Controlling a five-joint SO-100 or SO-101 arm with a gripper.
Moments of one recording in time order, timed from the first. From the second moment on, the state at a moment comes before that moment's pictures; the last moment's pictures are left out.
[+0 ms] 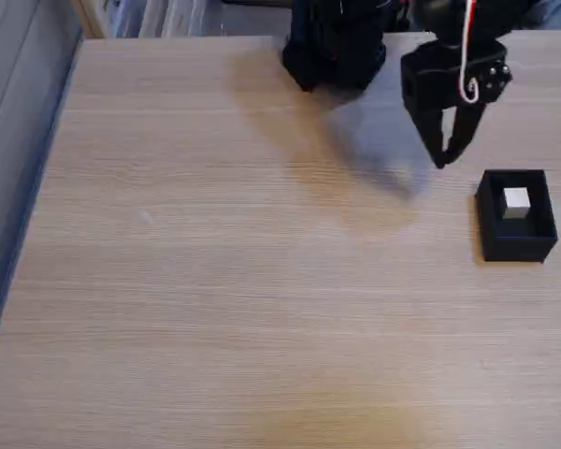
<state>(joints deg) -23.1 121.7 116.7 67.5 -80.6</state>
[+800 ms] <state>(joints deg) -0.1 183.6 176.9 72.3 -97.8</state>
